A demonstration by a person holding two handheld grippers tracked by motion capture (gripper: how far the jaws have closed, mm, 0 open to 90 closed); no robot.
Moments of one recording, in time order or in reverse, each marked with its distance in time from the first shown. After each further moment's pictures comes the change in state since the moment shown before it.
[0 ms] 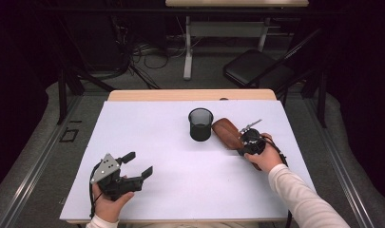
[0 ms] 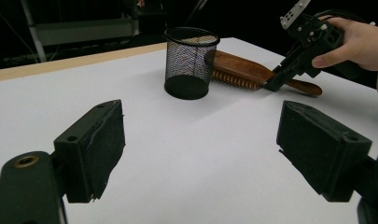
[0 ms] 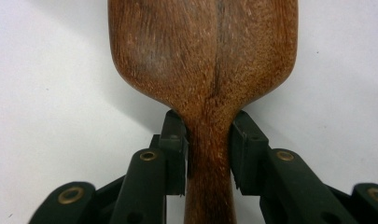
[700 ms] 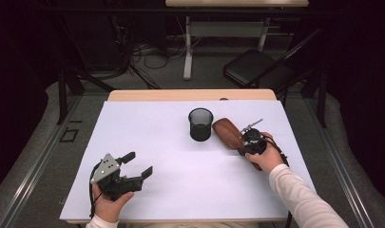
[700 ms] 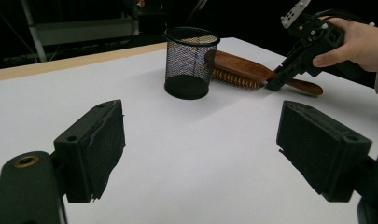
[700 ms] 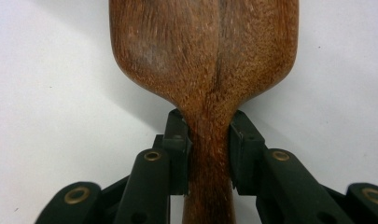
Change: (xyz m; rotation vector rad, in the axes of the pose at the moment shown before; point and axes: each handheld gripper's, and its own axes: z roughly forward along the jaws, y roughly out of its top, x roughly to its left) left arm 0.000 0.000 0.000 0.001 0.000 0.001; right arm -0.002 -0.002 0.000 -0.020 0.027 0.020
